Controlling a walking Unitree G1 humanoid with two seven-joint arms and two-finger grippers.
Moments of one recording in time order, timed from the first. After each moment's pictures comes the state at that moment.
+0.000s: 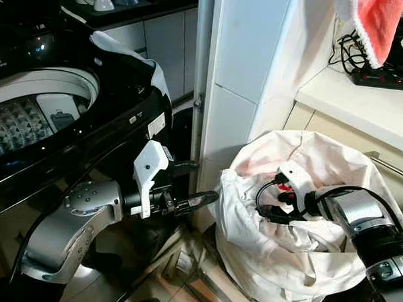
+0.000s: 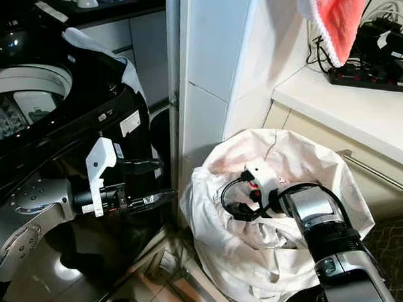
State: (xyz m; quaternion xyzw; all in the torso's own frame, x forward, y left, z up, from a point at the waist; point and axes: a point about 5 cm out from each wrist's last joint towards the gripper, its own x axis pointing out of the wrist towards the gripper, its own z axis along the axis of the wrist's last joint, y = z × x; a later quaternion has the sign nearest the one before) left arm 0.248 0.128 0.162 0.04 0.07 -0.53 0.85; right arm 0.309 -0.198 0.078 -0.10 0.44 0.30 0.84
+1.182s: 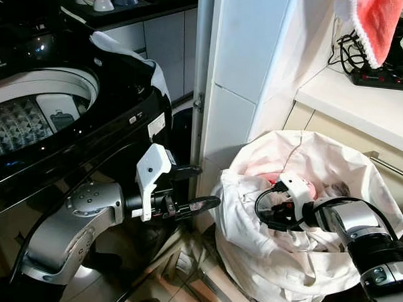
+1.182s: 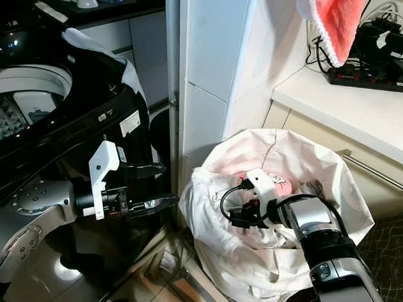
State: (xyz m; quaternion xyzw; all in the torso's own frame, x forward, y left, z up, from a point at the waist) left arm 0.246 0.126 0.160 0.04 0.08 -0.54 0.84; right arm 0.299 -0.198 0.057 -0.03 0.46 0.31 0.83
